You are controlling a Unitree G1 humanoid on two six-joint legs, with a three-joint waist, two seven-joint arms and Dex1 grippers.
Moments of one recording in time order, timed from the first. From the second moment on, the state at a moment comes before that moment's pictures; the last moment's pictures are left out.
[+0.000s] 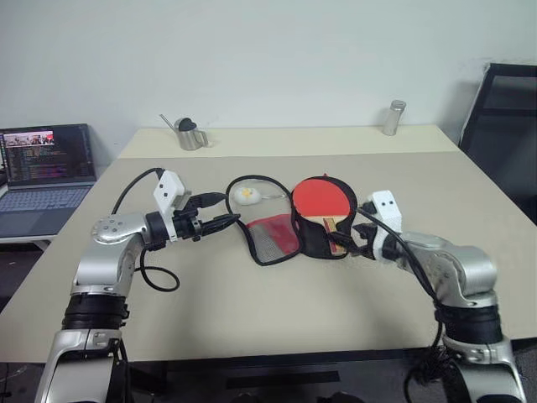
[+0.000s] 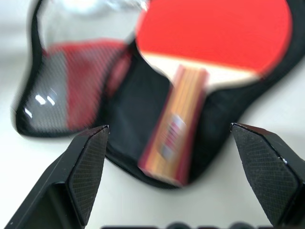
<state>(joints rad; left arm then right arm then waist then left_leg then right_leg) -0.62 0.67 0.11 0.27 -0.35 0.21 -1.09 -0.59 -0.40 -0.08 -0.20 0.41 1.19 0.38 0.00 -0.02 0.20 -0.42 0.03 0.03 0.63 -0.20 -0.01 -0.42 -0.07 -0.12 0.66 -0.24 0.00</state>
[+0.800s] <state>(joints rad) -0.62 0.68 0.11 0.27 -0.35 0.21 -1.09 -0.54 -0.36 -0.04 -0.27 0.45 1.11 0.41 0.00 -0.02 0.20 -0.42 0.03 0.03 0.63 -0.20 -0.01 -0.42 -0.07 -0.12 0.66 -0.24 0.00</state>
